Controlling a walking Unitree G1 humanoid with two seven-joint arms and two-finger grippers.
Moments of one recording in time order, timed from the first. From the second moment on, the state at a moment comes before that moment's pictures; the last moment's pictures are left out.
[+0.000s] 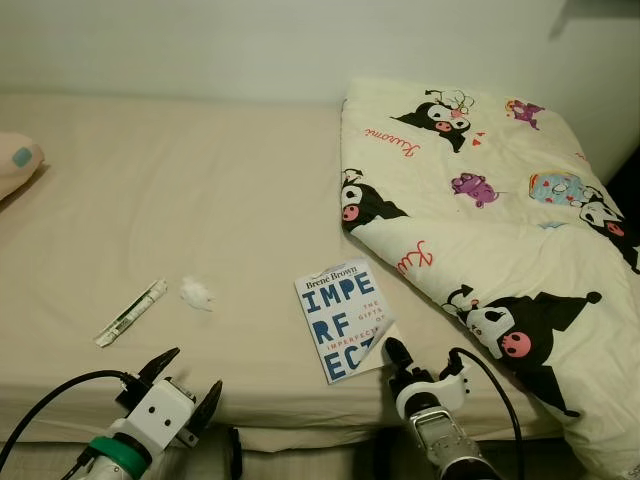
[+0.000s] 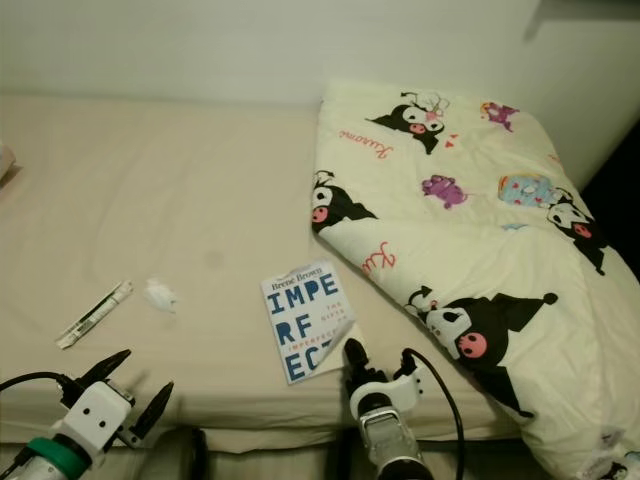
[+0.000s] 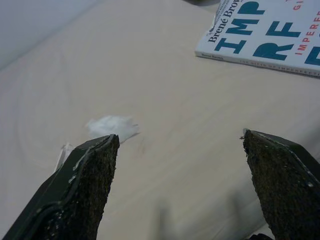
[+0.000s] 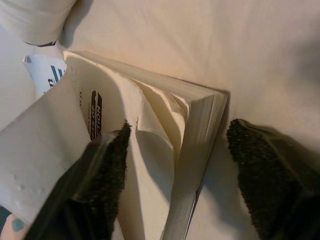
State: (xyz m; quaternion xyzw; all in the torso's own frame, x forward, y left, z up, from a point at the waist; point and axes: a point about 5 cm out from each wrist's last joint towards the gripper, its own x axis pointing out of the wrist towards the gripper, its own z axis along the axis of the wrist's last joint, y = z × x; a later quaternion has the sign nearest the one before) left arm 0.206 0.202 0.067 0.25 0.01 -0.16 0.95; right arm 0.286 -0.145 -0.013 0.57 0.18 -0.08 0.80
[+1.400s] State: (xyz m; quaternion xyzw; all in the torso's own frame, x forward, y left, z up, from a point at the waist) left arm 0.232 0.190 0.065 0.21 -0.01 -0.11 0.97; right arm 0.346 -0.117 0.078 0.66 0.07 0.14 0.74
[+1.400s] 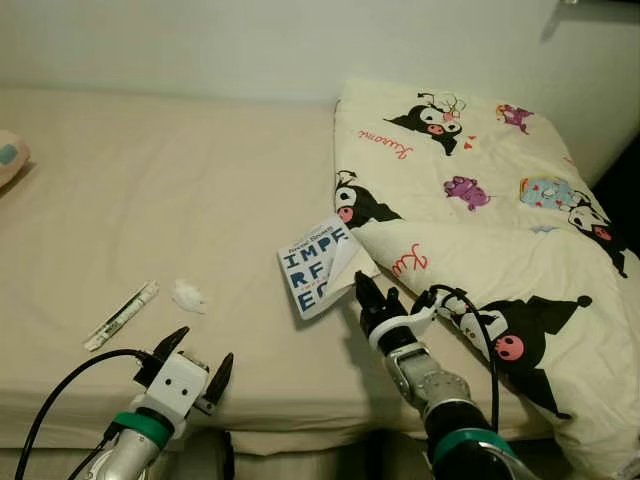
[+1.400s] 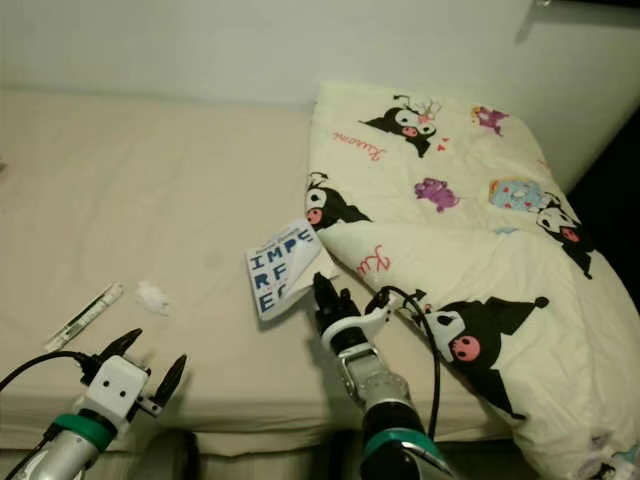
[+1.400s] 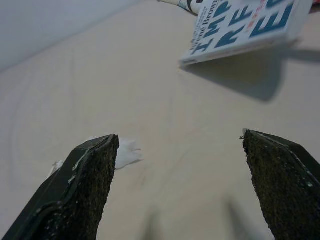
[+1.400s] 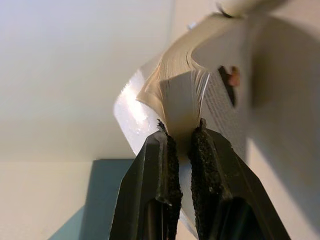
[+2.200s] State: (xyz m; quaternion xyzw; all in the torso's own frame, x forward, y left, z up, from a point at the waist) left arm 0.230 0.198 0.060 0.22 -0.02 -0.10 0.97; right arm 0.328 -0.167 0.065 0.61 0.06 0.10 0.78
